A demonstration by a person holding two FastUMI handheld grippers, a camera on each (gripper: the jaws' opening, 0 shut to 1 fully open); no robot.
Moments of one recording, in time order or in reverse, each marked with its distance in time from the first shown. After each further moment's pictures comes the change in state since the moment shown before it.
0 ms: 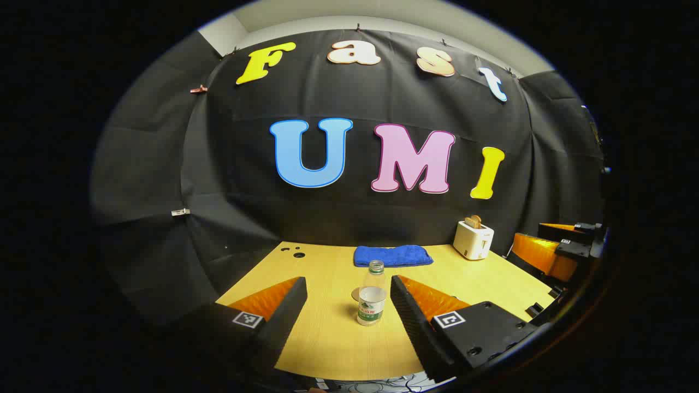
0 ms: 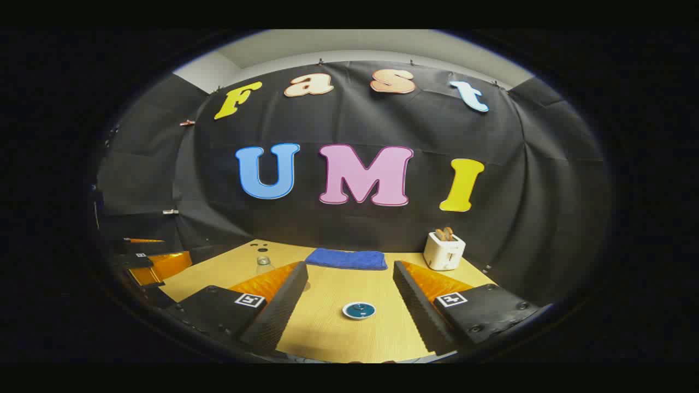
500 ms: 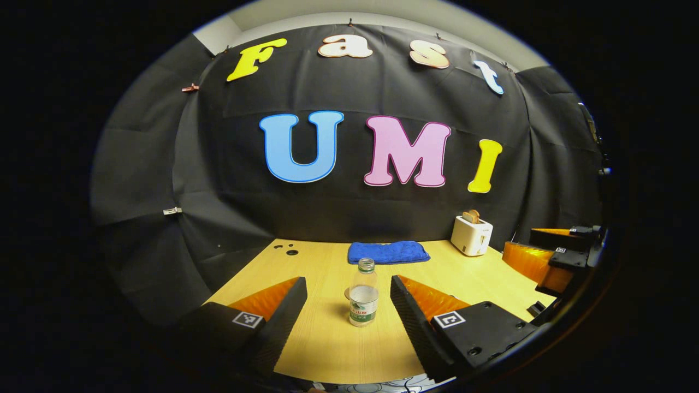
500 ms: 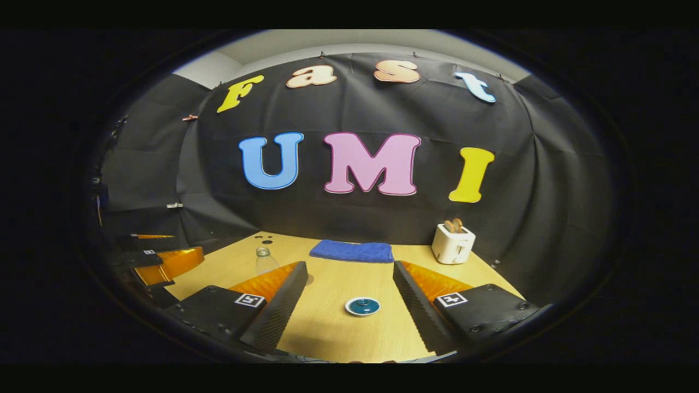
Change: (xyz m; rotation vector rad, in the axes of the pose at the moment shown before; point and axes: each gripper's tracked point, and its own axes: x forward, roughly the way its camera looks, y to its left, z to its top) left arm 0.028 -0.022 -0.009 0.006 0.027 -0.012; right arm 0.020 0.001 -0.027 0.015 0.063 0.048
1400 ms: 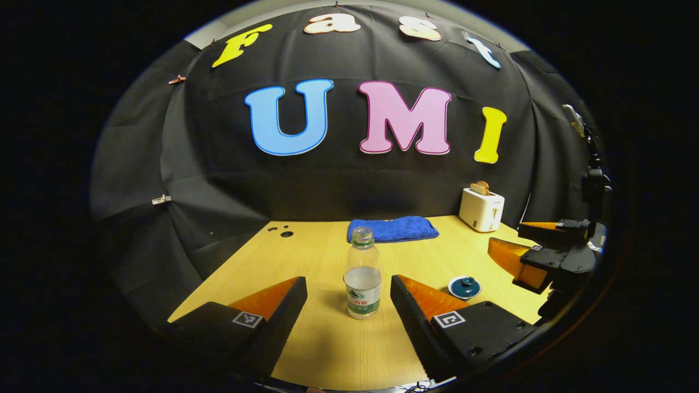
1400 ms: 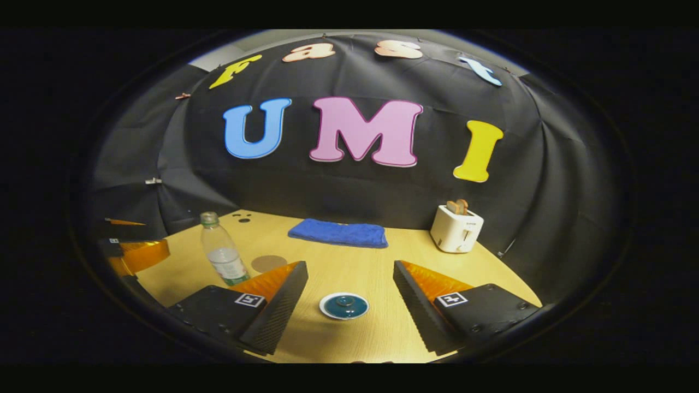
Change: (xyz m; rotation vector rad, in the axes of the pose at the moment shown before) left arm 0.063 -0.009 -0.082 0.040 0.109 0.017; right arm 0.104 -0.039 -0.105 -0.060 0.106 -0.061
